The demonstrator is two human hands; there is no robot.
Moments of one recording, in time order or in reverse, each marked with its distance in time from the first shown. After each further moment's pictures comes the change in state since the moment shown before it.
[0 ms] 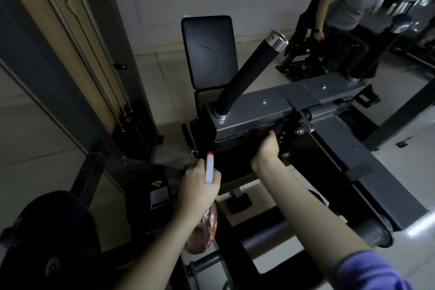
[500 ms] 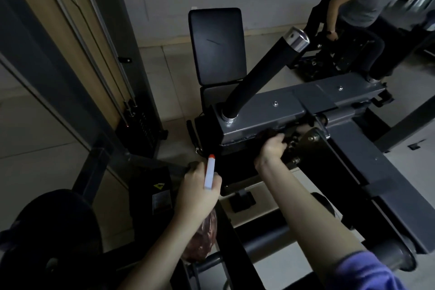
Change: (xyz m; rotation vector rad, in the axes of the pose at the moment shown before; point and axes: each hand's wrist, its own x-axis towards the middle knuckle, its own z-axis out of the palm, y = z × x) left_hand 0.008 -0.012 -0.005 0.007 0.002 0.029; right_hand 0.019 0.001 0.024 -0.075 0.147 -0.226
